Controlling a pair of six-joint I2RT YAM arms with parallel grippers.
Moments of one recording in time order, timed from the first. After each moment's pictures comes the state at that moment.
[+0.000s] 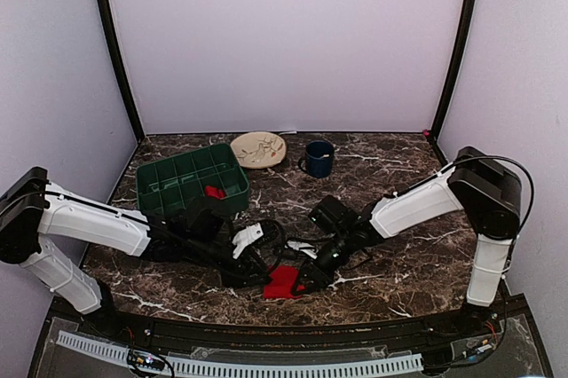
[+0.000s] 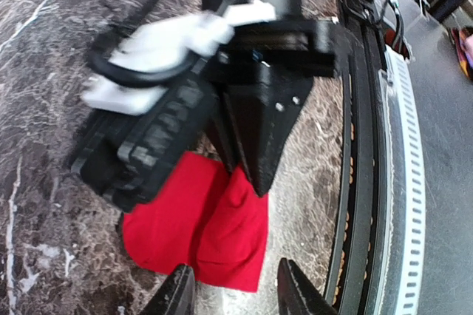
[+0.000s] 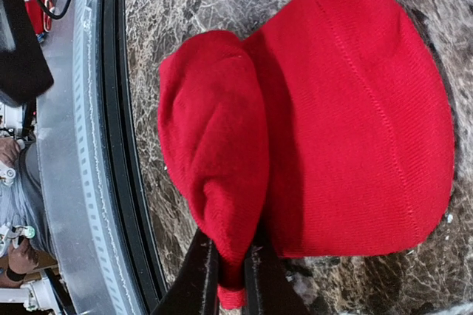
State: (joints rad) left arm -0.99 1.47 0.66 0.04 0.41 -0.01; right arm 0.97 1.90 0.96 -0.17 -0.78 0.04
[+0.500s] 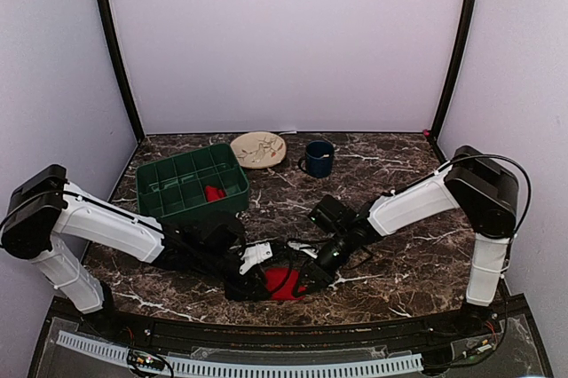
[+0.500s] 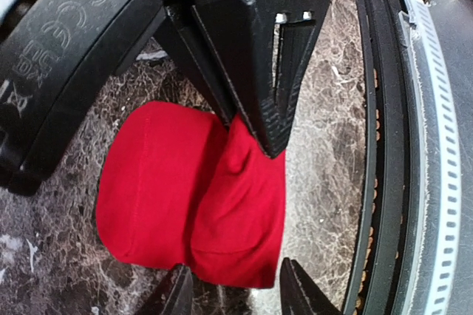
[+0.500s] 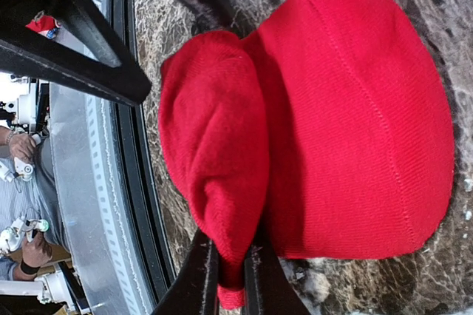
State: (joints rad) left arm -1.06 1.56 0.67 -0.01 0.34 0.08; right arm 0.95 1.92 0.98 -0.22 -0.83 0.04
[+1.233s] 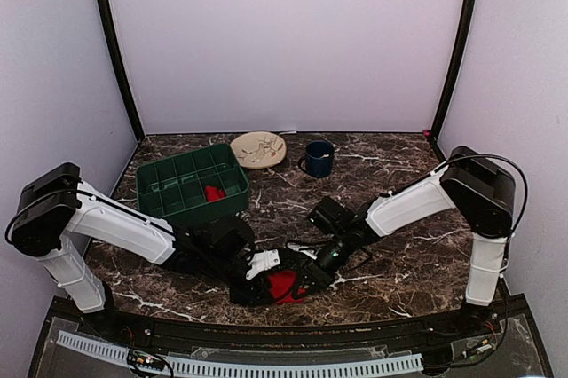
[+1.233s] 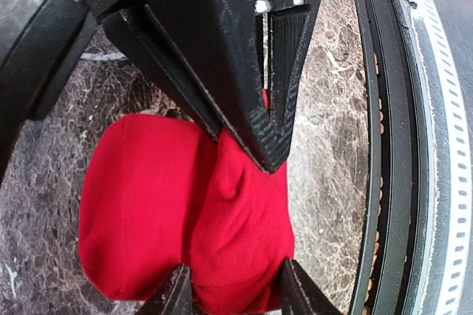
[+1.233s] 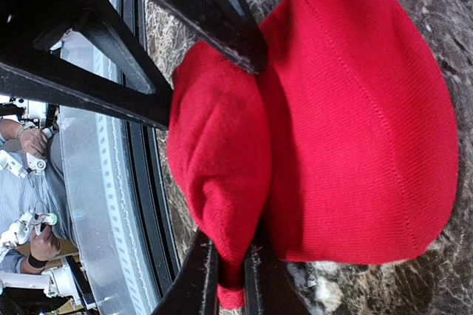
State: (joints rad) left arm -1.09 1.64 0.72 -0.01 0.34 0.12; right arm 0.95 1.94 0.99 -0.22 -0.87 0.03
